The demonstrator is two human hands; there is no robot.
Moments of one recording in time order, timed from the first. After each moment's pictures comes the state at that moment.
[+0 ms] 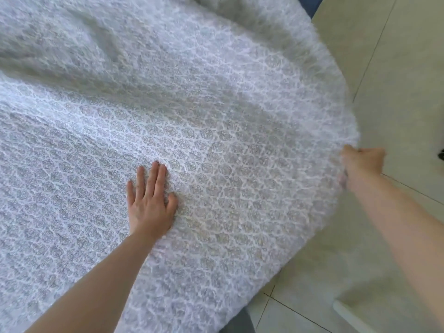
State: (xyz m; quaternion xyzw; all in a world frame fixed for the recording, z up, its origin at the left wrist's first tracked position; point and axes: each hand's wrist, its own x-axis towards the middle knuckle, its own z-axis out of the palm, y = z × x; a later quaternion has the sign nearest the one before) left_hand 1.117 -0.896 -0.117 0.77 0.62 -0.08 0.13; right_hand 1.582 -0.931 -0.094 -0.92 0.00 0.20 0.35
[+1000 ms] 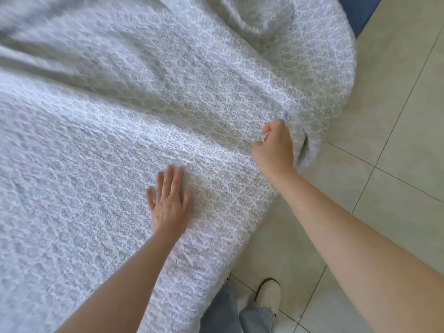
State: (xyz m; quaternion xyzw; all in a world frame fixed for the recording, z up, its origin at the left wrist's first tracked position) left_hand 1.094 -0.850 -0.104 0.70 0.68 -0.01 0.22; right_hand 1.341 -0.797 -0.040 -0.80 -0.44 0.28 0.29
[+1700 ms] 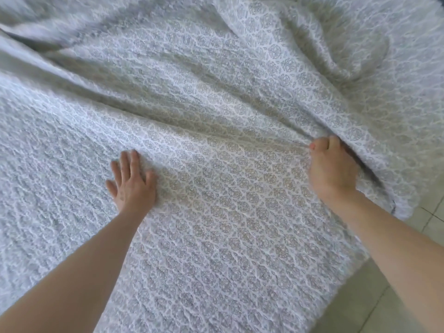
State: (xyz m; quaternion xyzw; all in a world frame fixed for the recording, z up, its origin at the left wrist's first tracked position) left_hand 0.932 -0.648 -0.115 0.56 0.81 -0.02 0.18; right_hand 1.328 -0.665 -0.084 -0.78 -0.62 0.07 -0.03
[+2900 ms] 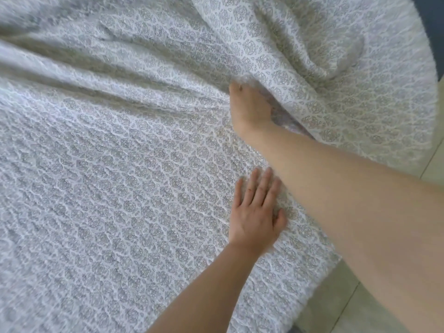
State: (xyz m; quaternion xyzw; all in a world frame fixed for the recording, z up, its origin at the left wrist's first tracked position) left_hand 1.197 -0.731 -0.112 0.84 0.50 -0.07 0.18; right_hand 1.254 -0.539 -0.062 -0.70 -0.70 0.11 0.06
